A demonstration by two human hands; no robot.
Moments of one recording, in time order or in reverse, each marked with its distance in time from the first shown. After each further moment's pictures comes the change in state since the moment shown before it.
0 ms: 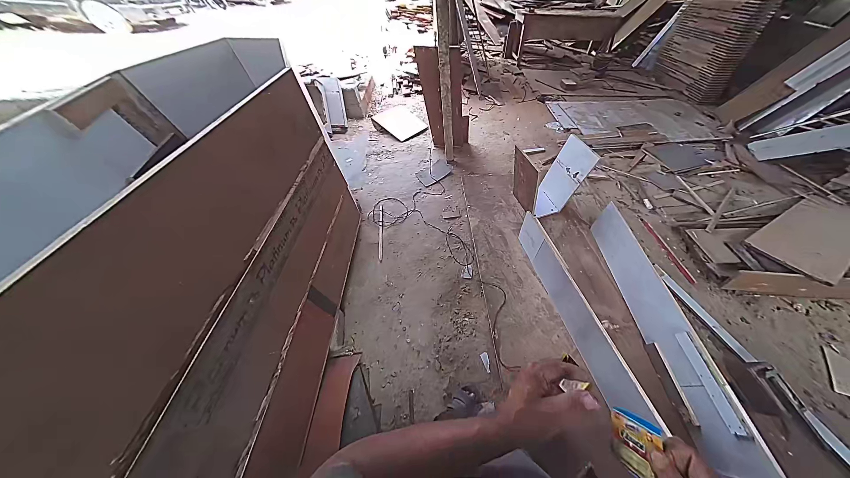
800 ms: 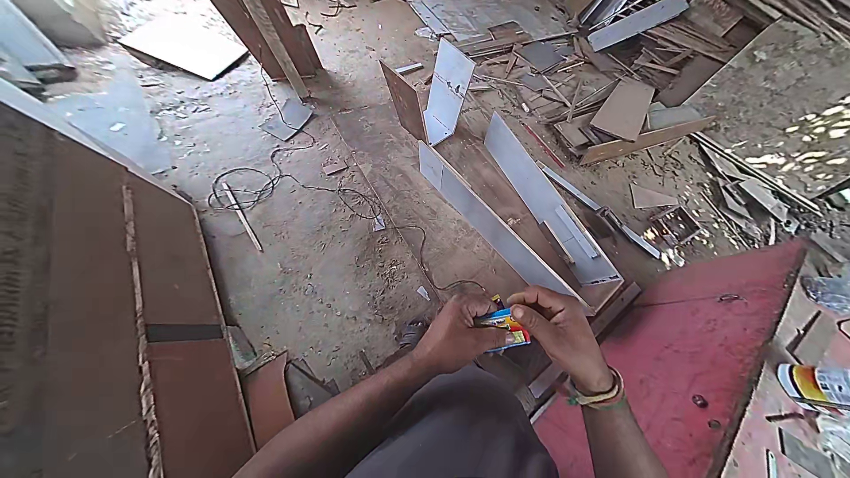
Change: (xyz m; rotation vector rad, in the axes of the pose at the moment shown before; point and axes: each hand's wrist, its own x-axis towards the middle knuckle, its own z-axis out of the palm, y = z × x) left_hand 0.011 0.017 0.007 -0.066 -0.371 -0.325; right_hand 0.024 -0.015 0.006 0.261 -0.084 0.137
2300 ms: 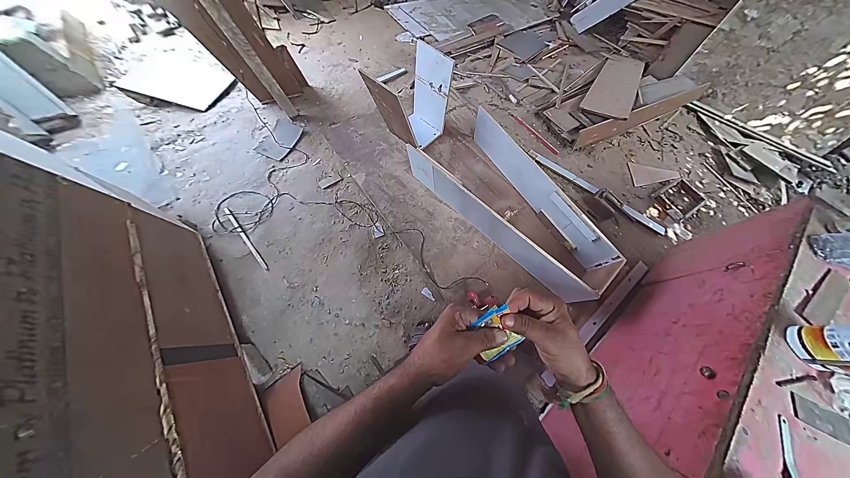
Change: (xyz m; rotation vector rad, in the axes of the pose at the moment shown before) left_hand -0.007 0.001 0.043 -0.315 -0.124 -0.170; right_hand -0.036 0.029 -0.016 0.415 0.007 -0.063
